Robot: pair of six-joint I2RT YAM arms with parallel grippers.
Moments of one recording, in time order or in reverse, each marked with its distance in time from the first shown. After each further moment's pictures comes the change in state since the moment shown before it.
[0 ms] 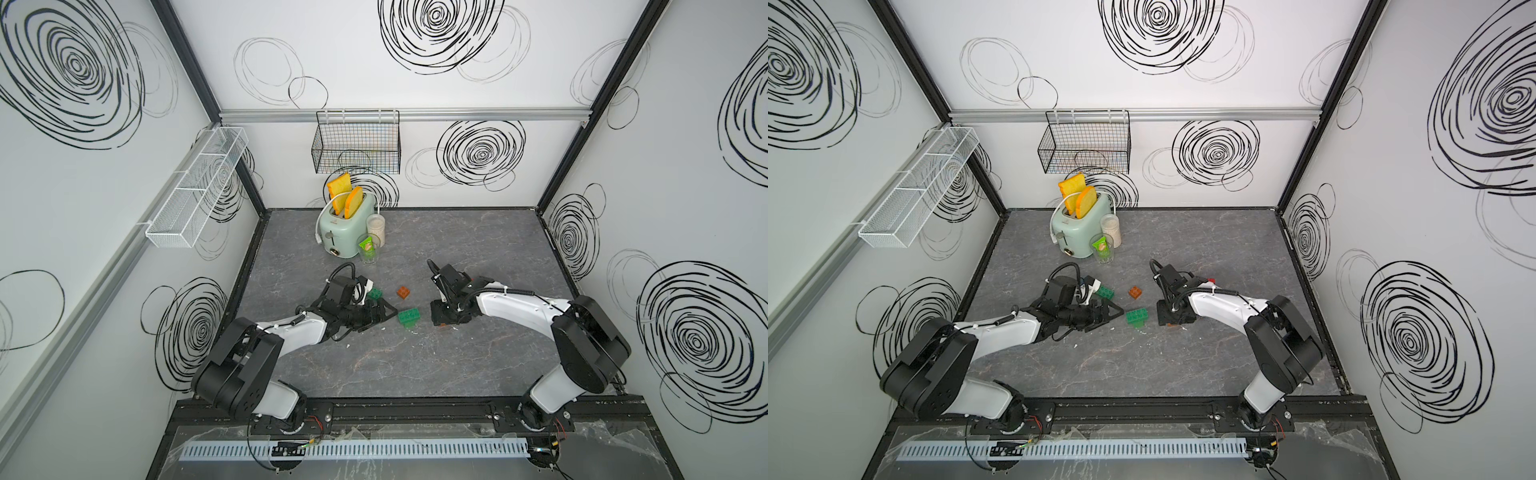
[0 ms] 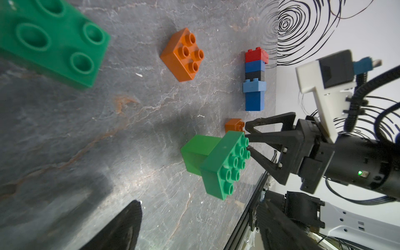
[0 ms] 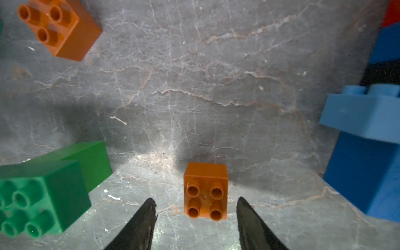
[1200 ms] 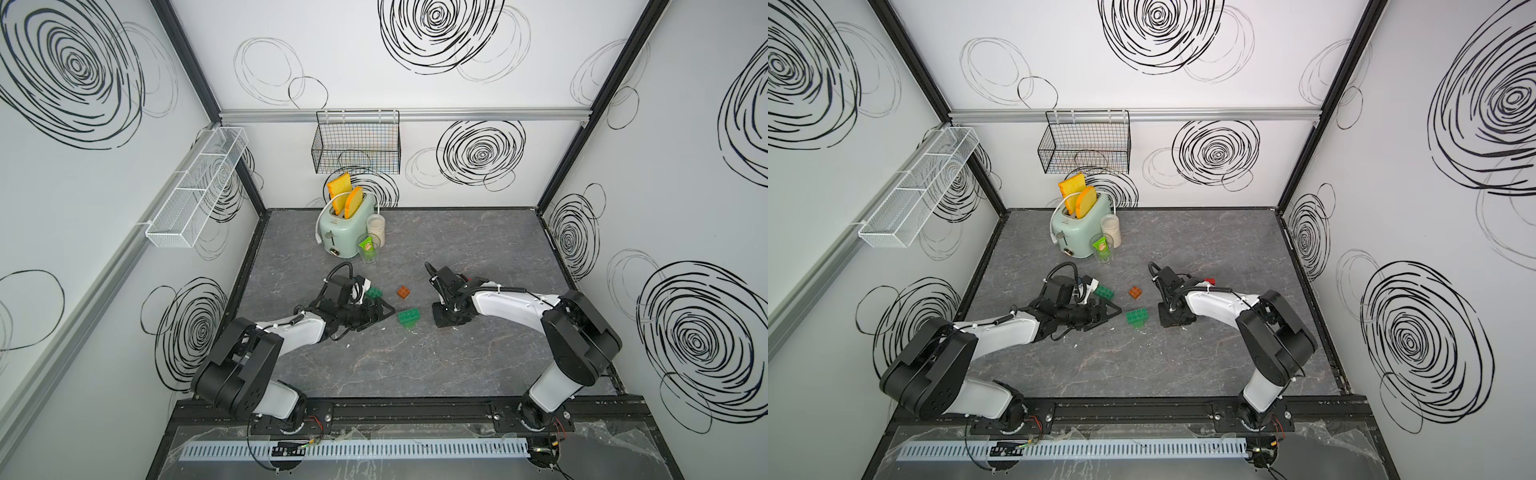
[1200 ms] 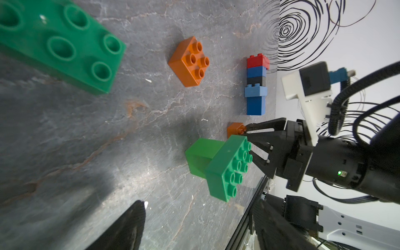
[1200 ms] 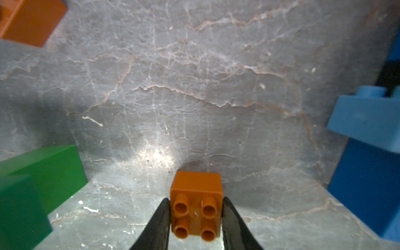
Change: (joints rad) left arm 0.021 0.001 -0.004 0.003 0.002 -0.004; right arm -0.004 0.051 0.000 0.006 0.021 -0.031
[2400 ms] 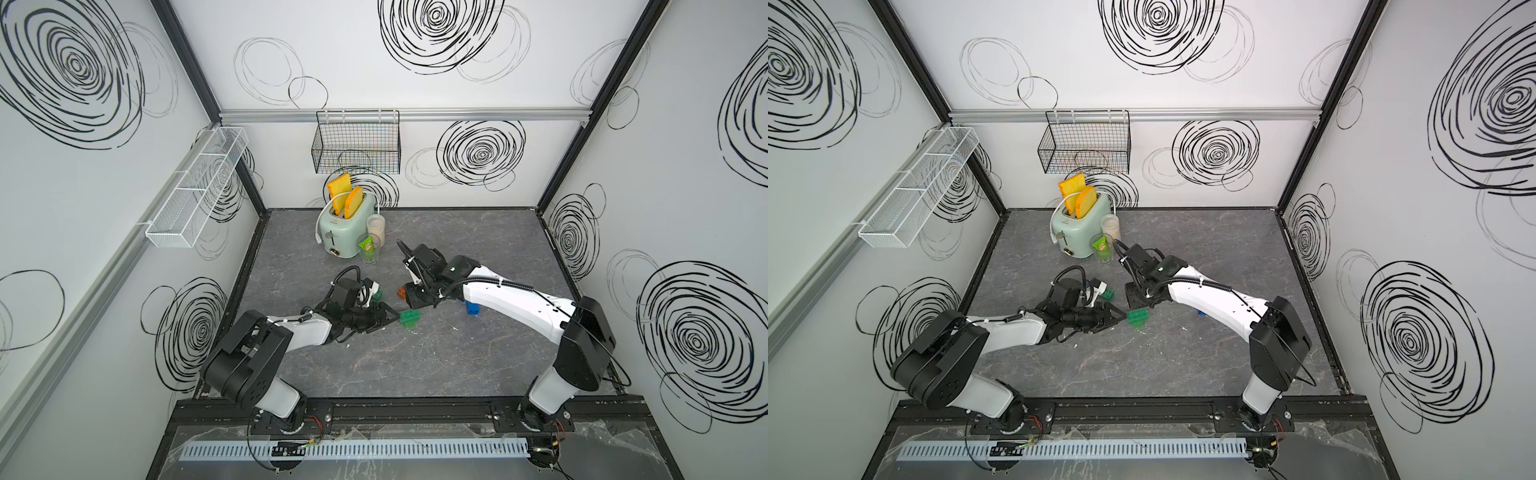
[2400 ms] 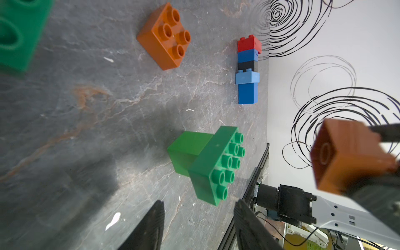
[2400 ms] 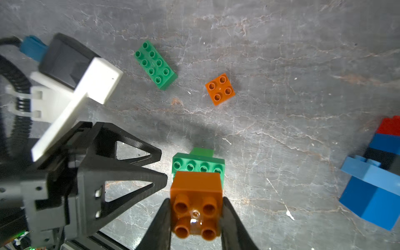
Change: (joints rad) left arm -0.058 0.069 -0.011 0.124 0.037 -0.059; right arm 0.185 0.016 0.431 -0.241 -0.002 0.006
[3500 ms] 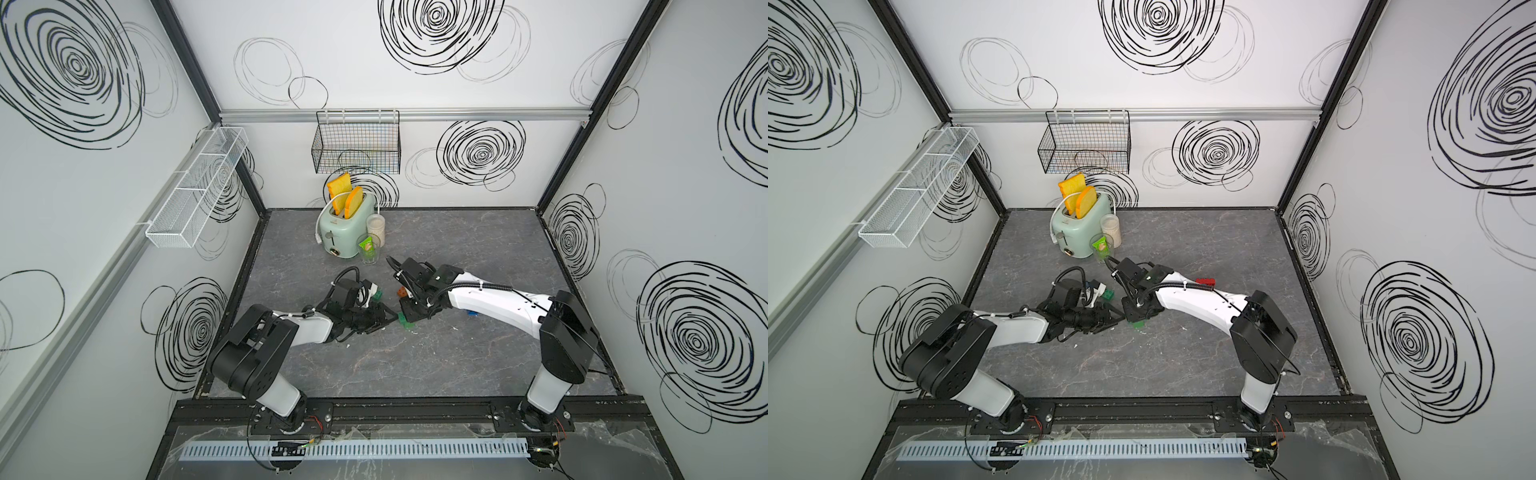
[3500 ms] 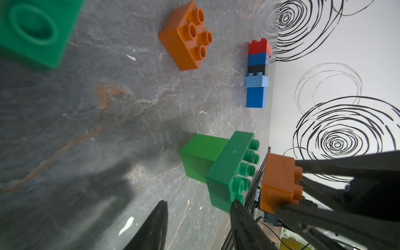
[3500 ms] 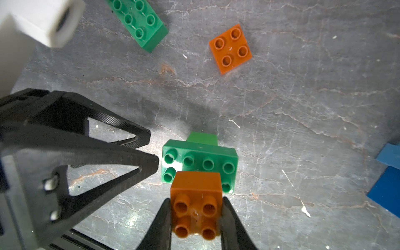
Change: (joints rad) left arm 0.014 0.044 0.000 0.013 0.005 -0.020; right arm 0.044 0.067 -0.047 0.005 0.006 0.018
